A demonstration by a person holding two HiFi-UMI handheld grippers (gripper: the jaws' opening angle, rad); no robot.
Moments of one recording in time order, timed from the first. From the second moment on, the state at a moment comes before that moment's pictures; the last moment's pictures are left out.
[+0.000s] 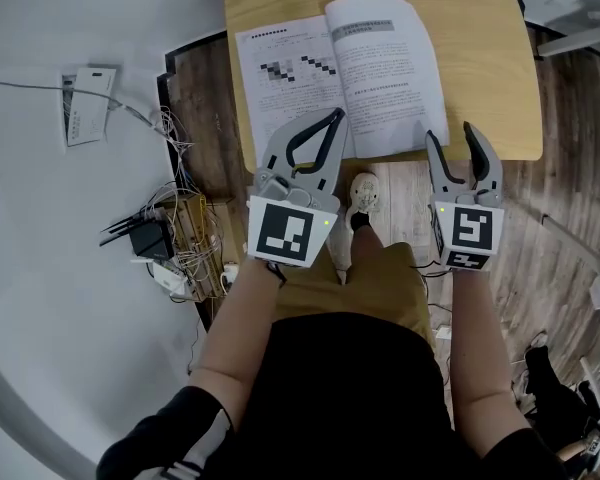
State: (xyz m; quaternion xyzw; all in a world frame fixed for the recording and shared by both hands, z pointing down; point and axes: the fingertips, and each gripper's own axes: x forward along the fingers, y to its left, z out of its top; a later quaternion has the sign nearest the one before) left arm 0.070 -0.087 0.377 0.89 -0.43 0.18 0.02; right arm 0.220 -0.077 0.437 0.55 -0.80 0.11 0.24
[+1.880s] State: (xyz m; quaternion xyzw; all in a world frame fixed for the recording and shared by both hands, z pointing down) left arm 0.003 -0.044 0.173 0.87 -0.49 0.09 -0.06; right arm 0.096 -0.032 0.168 0.39 -0.91 -0.12 0.07
